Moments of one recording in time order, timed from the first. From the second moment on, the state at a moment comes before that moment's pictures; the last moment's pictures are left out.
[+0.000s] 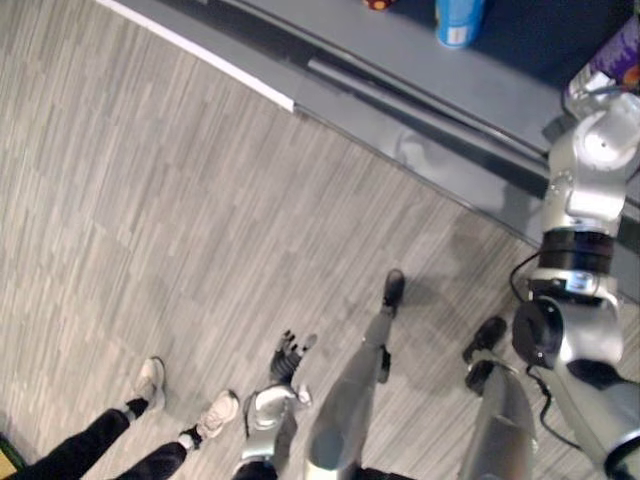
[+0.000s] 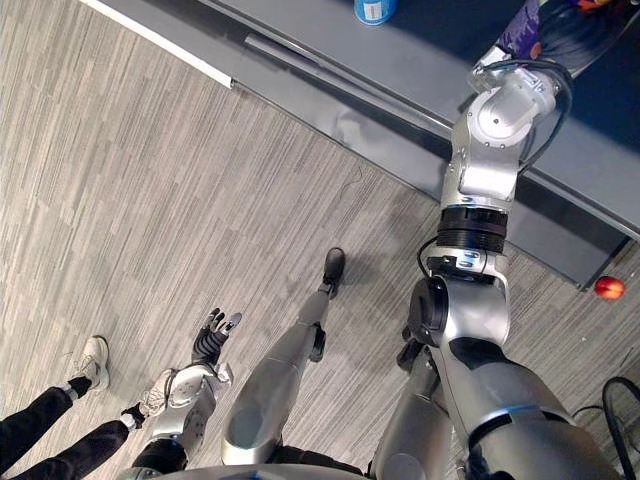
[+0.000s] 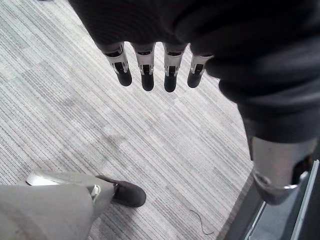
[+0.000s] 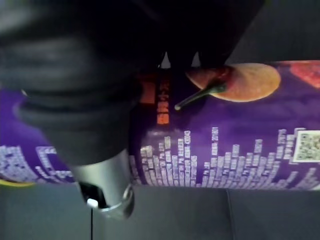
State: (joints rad) left arm -0.06 0.02 -0.03 0.70 -0.31 -0.19 0.15; right arm -1.14 -0.29 -0.40 0.43 -0.08 -0.10 -0.67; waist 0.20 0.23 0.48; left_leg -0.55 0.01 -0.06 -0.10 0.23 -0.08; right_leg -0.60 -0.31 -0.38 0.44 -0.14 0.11
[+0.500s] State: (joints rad) left arm -0.08 -0.05 0.02 0.66 -0.31 -0.20 0.15; right arm -1.10 -0.27 -0.36 0.28 -0.12 -0.10 -0.71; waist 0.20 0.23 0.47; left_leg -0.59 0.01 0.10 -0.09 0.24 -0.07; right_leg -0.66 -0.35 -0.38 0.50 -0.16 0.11
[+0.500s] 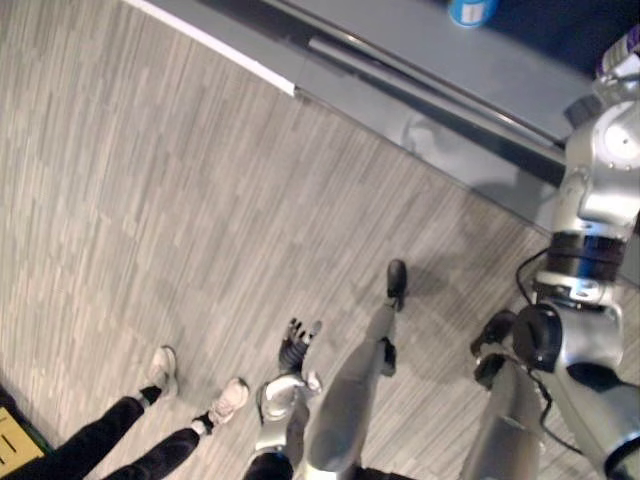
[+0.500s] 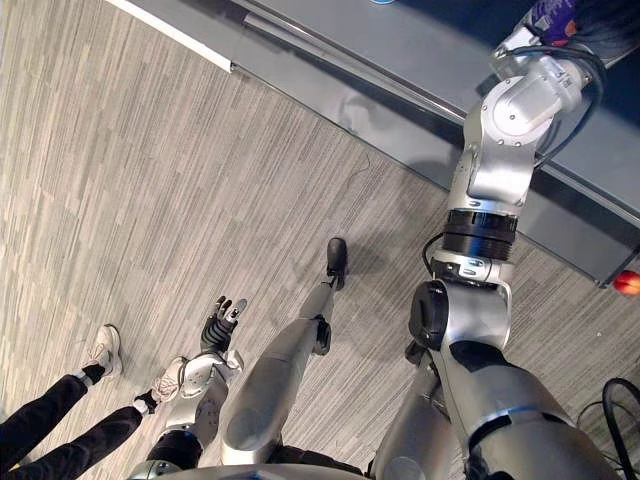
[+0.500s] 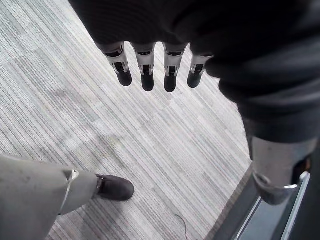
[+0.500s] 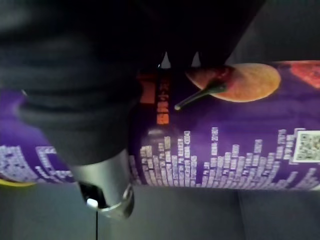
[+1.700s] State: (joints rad) left arm -0.08 -0.06 0.08 0.72 -0.31 -0.21 0.15; right arm -0.86 -0.17 -0.22 0.37 -0.18 -0.13 -0.62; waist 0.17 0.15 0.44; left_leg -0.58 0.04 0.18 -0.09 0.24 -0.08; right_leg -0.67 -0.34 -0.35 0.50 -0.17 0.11
